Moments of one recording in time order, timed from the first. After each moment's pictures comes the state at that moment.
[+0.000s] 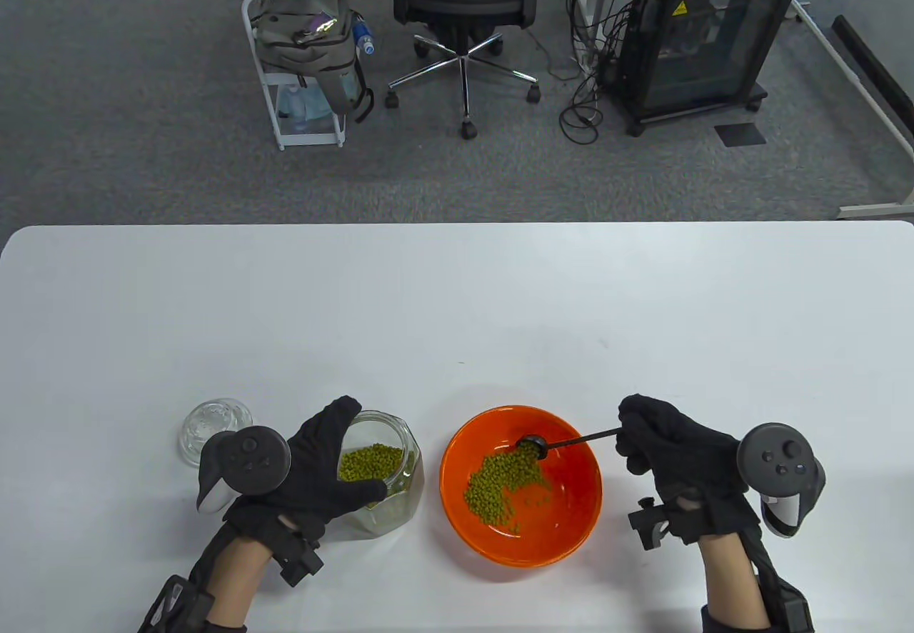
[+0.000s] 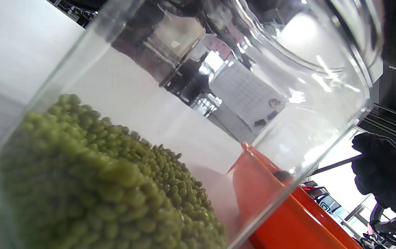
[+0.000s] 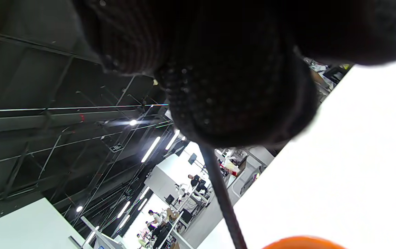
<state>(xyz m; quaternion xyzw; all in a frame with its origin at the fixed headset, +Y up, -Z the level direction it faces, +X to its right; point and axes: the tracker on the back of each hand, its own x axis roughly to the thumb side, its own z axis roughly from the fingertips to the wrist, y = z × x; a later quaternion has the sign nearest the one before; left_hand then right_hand) -0.236 -0.711 -0.288 -0.04 -0.28 0.36 0.89 0.258 -0.664 -0.273 0.07 -0.16 0.85 0.49</state>
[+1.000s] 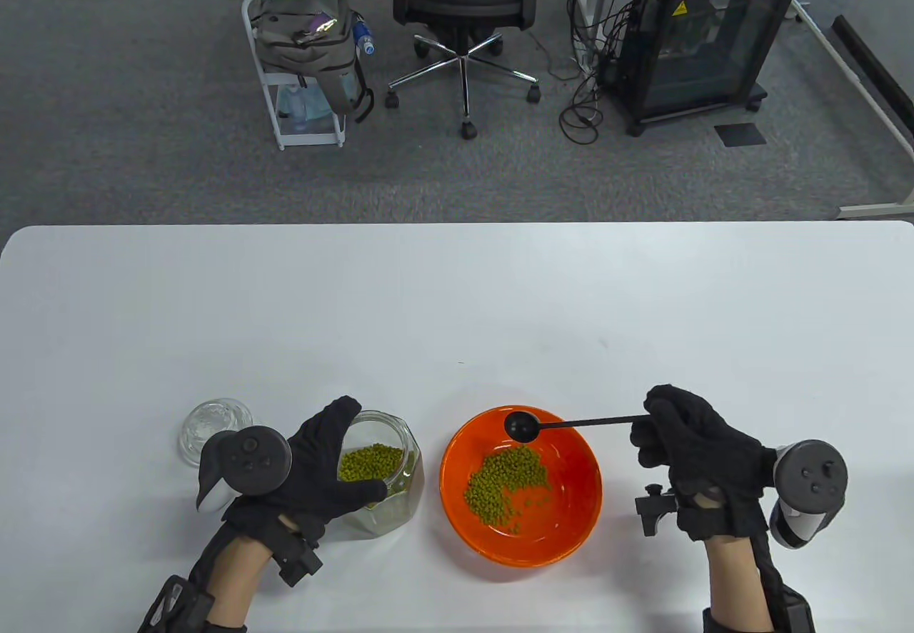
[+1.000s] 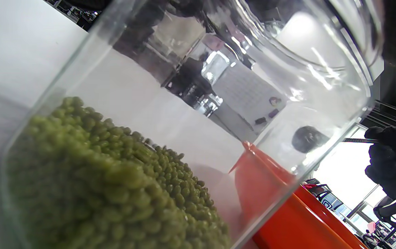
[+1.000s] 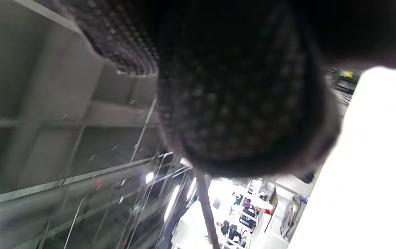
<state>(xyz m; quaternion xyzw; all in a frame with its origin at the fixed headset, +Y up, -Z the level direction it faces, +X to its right) -0.236 -0.711 -0.289 -0.04 -0.28 0.36 0.89 0.281 -0.670 -0.271 -0.01 -0.19 0.75 0.64</state>
